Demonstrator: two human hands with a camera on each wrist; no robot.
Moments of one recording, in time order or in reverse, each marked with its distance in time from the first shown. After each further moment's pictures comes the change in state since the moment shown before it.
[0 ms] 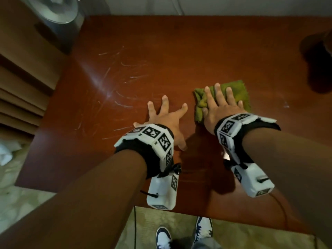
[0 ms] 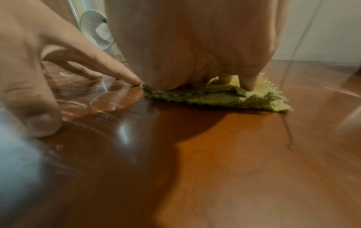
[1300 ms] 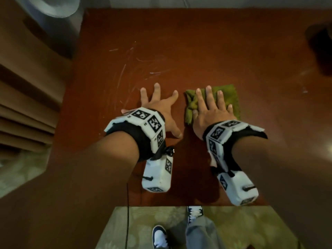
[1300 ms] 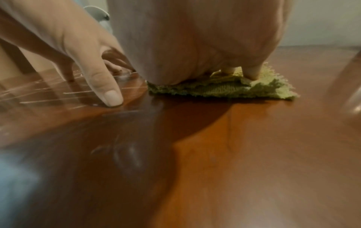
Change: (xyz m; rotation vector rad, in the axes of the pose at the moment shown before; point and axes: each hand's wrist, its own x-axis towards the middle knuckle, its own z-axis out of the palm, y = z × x) left_hand 0.017 -0.105 -0.033 0.070 0.019 0.102; right_hand -0.023 -0.111 0.032 0.075 0.049 0.092
